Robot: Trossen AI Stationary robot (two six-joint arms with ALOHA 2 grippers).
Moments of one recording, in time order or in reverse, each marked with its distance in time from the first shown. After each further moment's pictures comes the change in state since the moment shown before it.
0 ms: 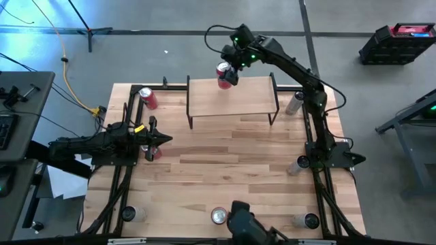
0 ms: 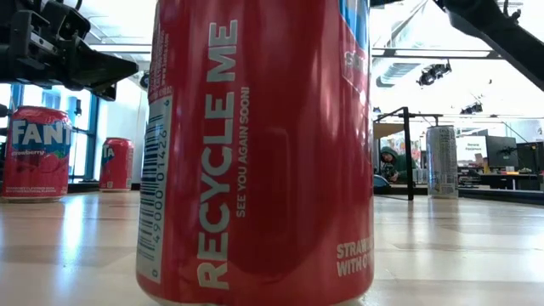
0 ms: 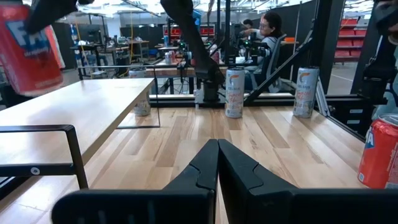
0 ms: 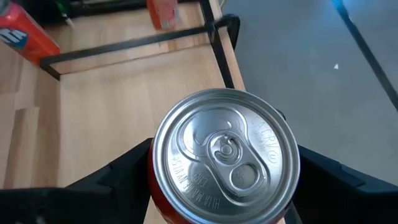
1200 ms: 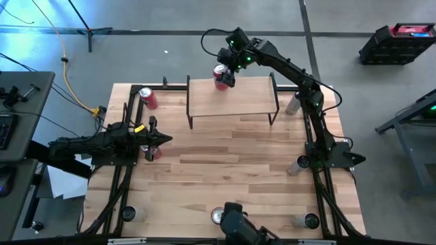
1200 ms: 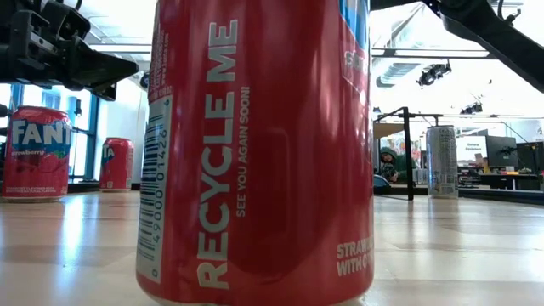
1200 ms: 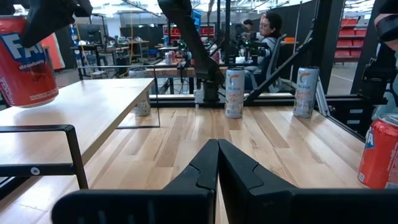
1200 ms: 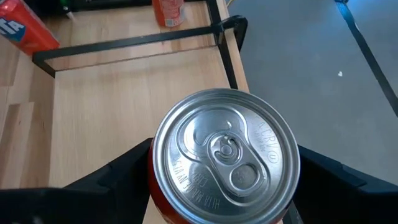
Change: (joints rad) left arm 0.000 0.000 0.000 0.000 0.000 0.000; right arm 0.019 0.035 0.000 0.032 -0.007 -0.035
